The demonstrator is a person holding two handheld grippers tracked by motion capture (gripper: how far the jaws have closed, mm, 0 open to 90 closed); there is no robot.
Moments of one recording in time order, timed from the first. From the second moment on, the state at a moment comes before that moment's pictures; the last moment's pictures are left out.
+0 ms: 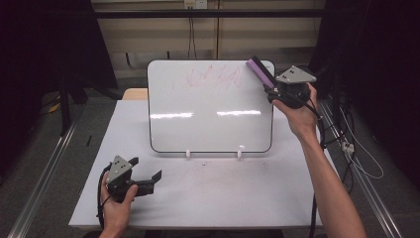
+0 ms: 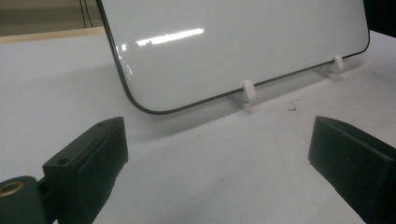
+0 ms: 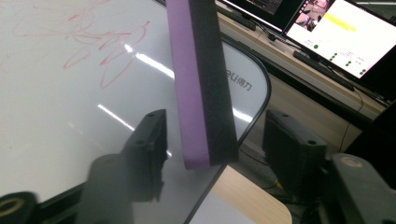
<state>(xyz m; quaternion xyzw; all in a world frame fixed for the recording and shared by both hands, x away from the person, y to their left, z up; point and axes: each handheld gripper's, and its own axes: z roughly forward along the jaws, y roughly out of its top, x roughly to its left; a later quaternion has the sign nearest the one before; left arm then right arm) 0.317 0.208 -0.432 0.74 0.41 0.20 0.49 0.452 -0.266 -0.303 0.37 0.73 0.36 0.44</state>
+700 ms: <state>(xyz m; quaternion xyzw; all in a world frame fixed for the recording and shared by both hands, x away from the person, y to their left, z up) 0.317 0.209 -0.432 0.74 0.41 0.20 0.49 0.464 -0.249 -0.305 0.35 0.74 0.33 0.47</state>
